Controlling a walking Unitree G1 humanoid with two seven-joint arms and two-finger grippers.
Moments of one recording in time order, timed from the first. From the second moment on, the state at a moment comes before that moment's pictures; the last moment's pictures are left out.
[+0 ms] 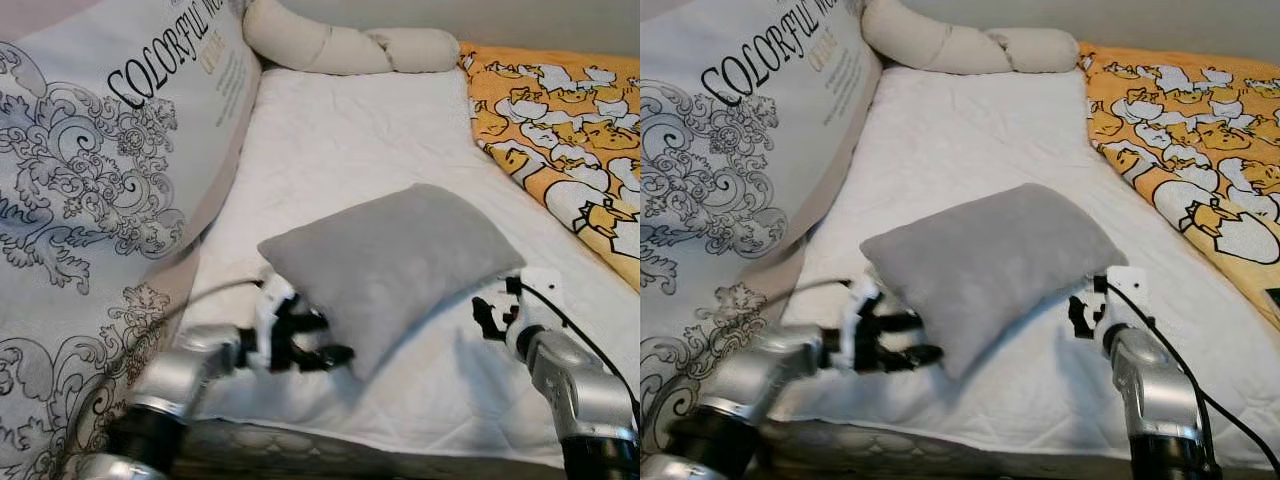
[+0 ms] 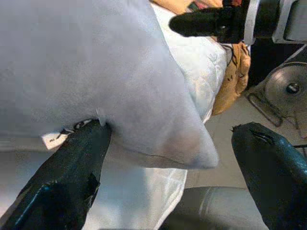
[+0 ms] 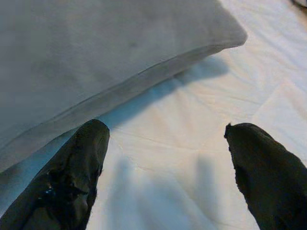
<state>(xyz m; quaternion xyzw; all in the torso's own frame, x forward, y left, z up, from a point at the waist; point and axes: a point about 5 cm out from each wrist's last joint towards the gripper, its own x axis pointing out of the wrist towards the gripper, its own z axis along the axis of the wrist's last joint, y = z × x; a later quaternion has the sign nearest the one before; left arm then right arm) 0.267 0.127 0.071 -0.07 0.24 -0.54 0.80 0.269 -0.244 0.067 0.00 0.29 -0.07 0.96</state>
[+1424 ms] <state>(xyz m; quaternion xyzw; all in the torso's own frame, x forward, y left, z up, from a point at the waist) 0.350 0.093 0.071 -0.18 0.25 -0.31 0.90 0.261 -0.178 0.044 0.41 0.23 0.04 0.88</state>
